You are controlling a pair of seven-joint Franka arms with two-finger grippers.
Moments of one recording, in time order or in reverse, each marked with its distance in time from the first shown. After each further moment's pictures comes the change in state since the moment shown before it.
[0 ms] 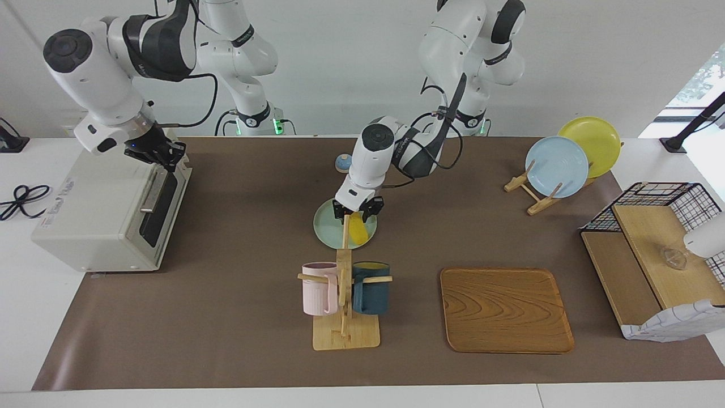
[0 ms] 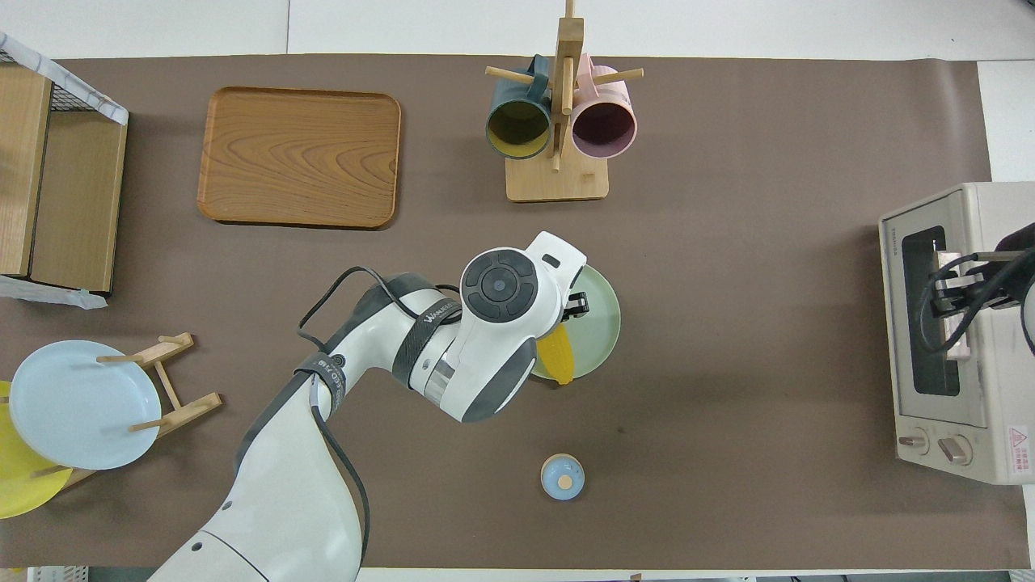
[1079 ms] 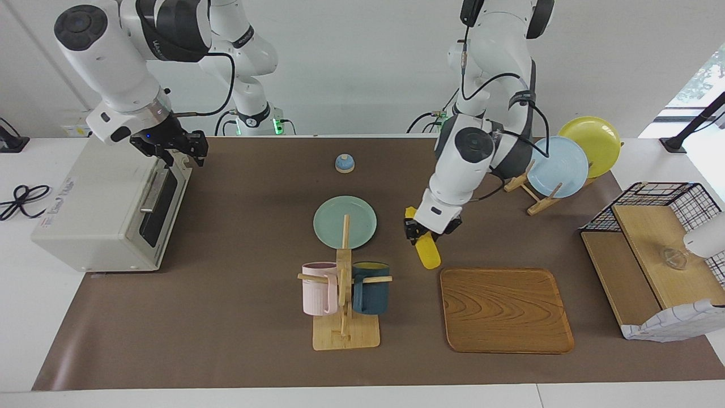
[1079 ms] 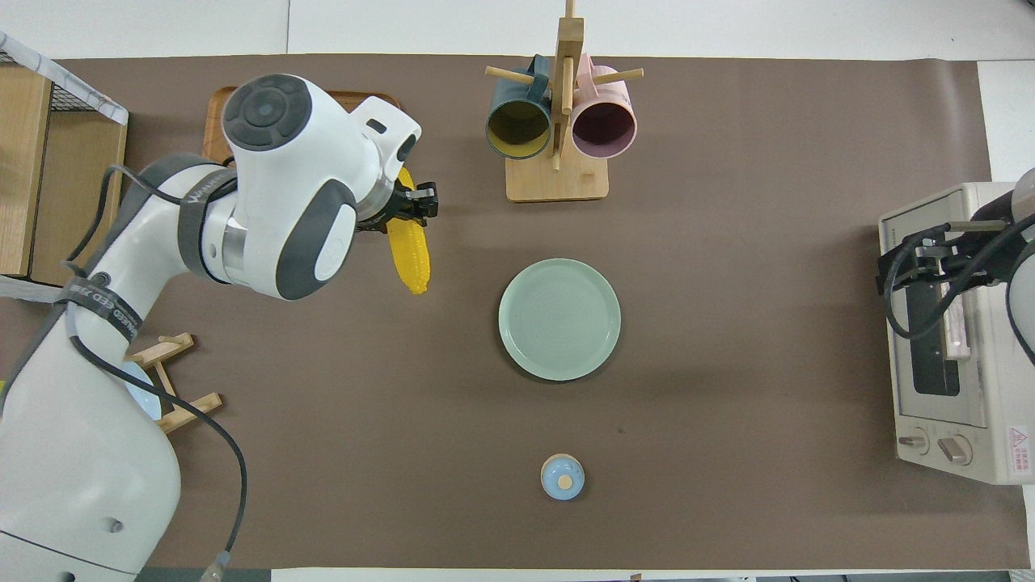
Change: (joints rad) left arm 0.313 -0.051 0.057 0.184 0.038 -0.292 0.337; right arm 0.030 0.042 0.043 0.129 0.021 -0.074 0.087
